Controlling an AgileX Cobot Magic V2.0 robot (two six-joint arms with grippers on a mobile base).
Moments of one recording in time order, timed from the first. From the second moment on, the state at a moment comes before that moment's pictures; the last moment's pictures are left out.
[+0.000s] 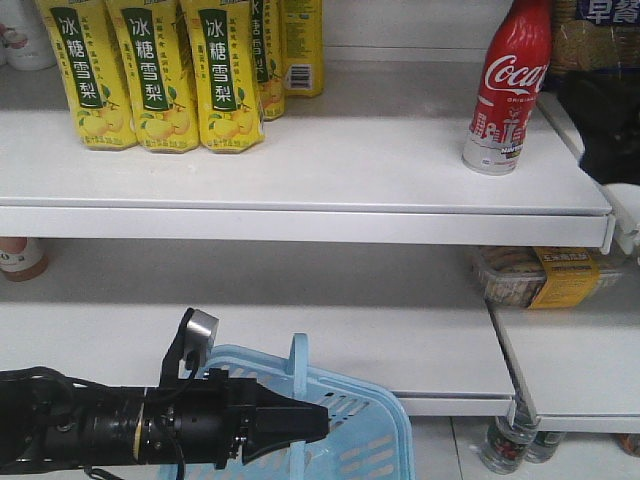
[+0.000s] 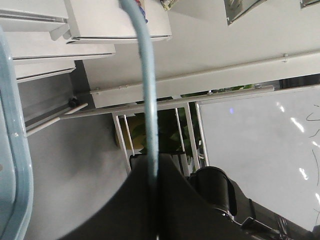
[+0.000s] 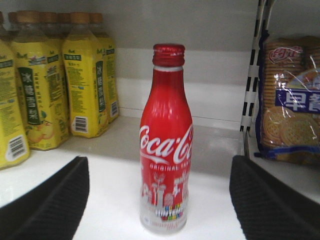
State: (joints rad) left arm -0.43 1.72 -0.52 1.13 -1.14 -1.81; right arm 0.24 0.90 -0.86 0.06 0.07 -0.05
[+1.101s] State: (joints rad) left arm -0.43 1.72 -0.52 1.13 -1.14 -1.81; right arm 0.25 1.36 -1.17 0.06 -0.13 -0.07
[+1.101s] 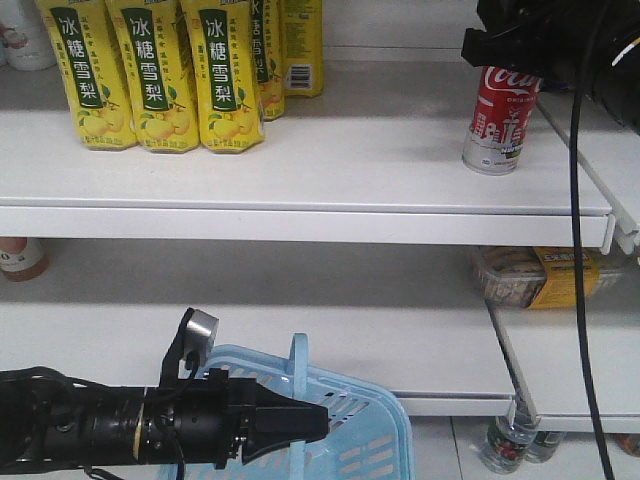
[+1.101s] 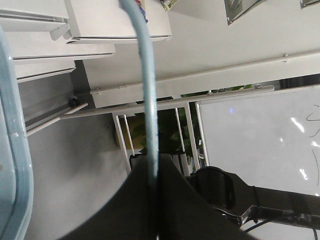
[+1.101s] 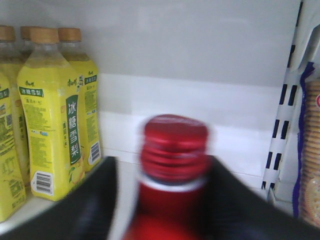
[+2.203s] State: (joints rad) left arm -0.43 1.72 -0.52 1.13 -1.14 -1.81; right arm 0.25 0.85 -1.07 0.37 0.54 -0.20
